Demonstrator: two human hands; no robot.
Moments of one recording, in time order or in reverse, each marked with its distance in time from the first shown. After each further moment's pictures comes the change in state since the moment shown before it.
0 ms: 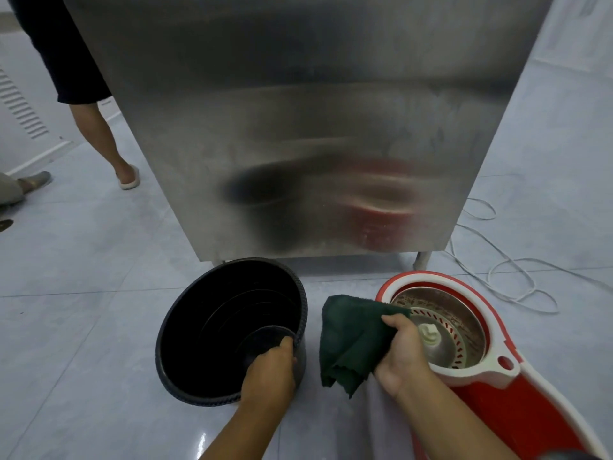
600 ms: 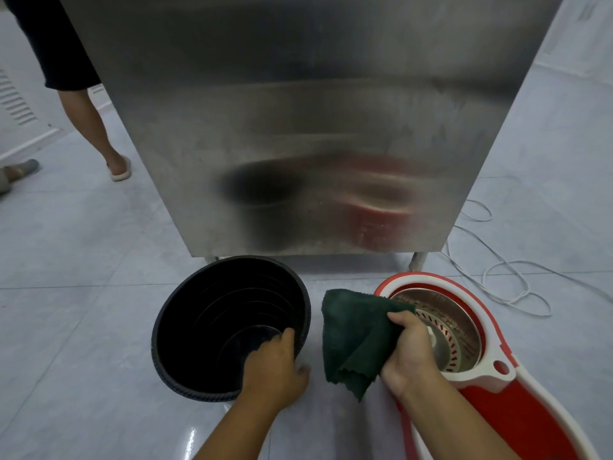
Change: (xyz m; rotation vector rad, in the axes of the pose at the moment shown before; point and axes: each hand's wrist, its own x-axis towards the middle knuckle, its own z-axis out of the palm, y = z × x) left_hand 0.009 0.011 -0.004 -0.065 -0.006 0.103; right_hand 0.002 -0.013 -0.003 -0.054 -0.014 -0.063
